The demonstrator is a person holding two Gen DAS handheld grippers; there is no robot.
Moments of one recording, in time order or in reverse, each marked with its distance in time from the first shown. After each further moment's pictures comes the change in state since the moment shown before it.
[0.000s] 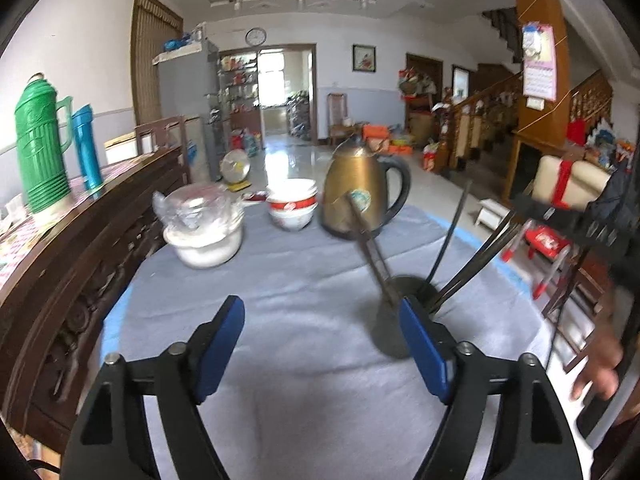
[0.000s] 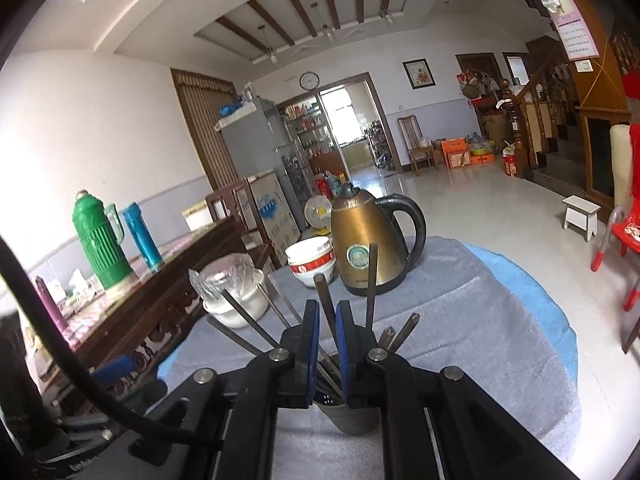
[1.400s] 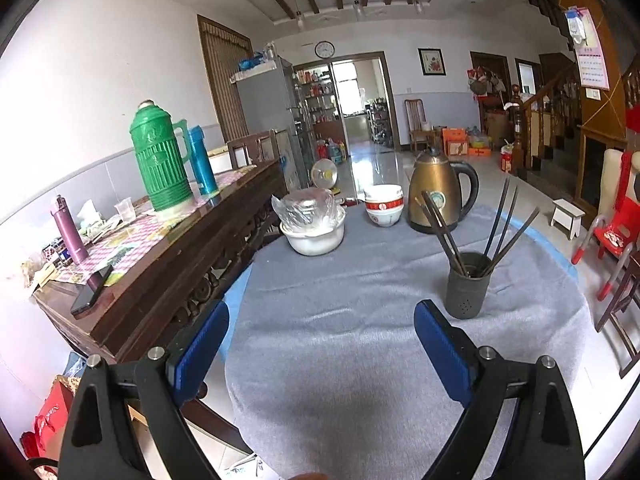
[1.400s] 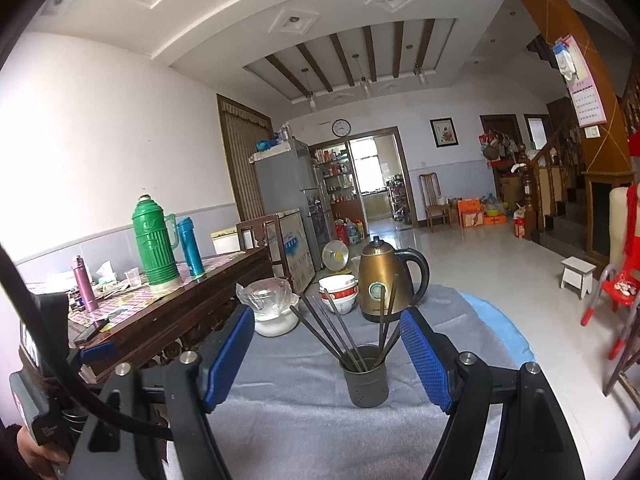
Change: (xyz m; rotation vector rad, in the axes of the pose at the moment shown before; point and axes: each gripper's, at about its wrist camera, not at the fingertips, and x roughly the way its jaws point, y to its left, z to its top) left arm -0.135 0.001 -0.032 -0.001 -0.047 0.335; right arm -0.178 0.064 -0.035 -0.160 -0.176 0.036
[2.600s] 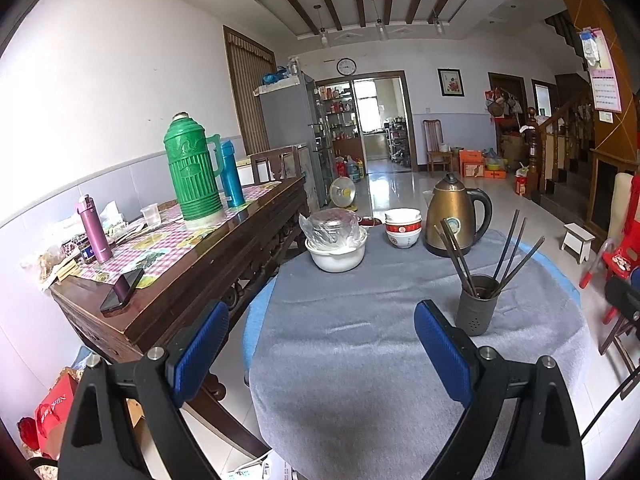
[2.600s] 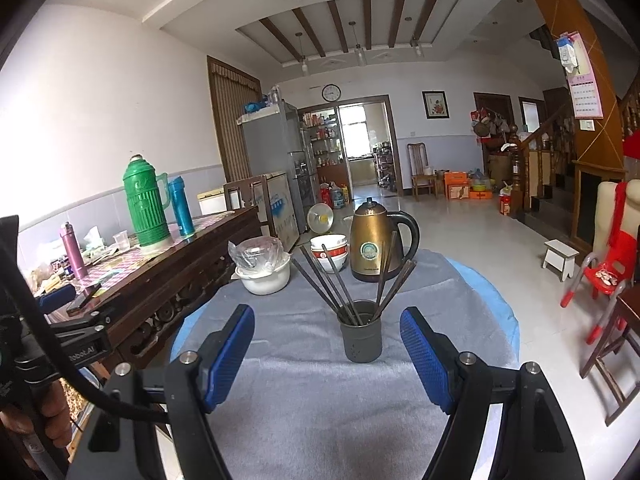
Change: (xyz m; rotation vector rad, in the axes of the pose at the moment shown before) left arm -0.041 0.024 0.003 -0.054 -0.060 0.053; right arm -0.008 0.033 -0.017 -0.028 0.160 -0.069
